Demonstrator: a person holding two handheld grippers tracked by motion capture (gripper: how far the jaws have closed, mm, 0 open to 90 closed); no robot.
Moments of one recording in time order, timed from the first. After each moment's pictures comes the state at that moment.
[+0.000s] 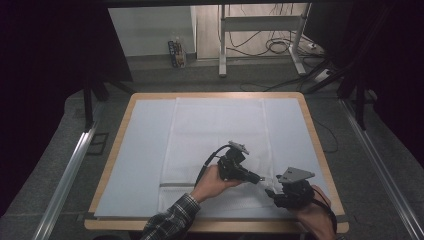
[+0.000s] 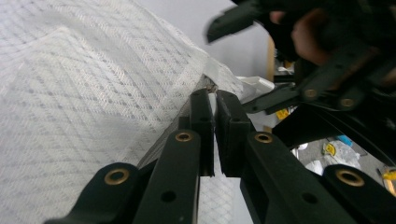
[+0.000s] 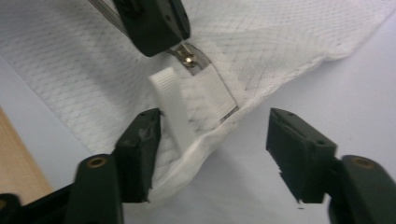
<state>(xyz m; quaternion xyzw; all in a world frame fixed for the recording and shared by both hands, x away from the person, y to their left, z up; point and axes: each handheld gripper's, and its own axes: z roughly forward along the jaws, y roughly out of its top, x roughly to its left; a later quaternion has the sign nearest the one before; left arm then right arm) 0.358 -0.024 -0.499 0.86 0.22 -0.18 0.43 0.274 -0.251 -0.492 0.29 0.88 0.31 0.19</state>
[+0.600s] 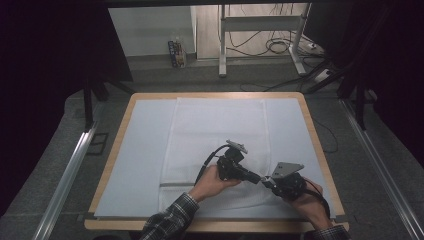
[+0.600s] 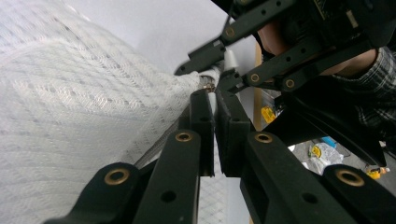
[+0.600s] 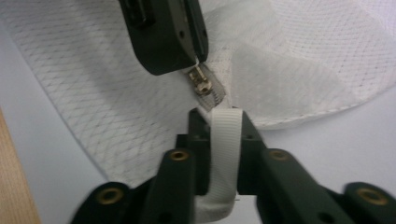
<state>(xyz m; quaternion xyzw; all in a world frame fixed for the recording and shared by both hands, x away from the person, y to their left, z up) 0.361 -0.022 -0.502 0.85 0.22 -0.20 0.44 0.295 -0.239 -0.495 0.22 0.91 0.31 0.16</state>
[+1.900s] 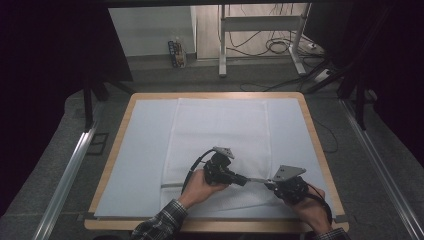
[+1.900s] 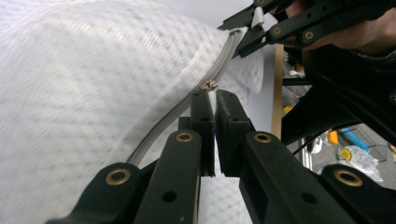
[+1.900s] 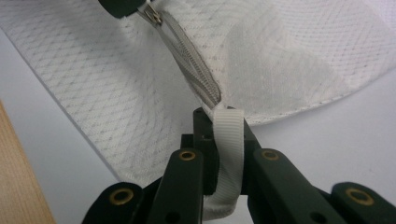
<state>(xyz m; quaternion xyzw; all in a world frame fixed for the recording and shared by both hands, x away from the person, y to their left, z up) 0.343 0.017 -0.509 0.86 0.24 -0.15 0.44 0.286 -0.243 -0.497 0.24 0.91 0.30 0.17</state>
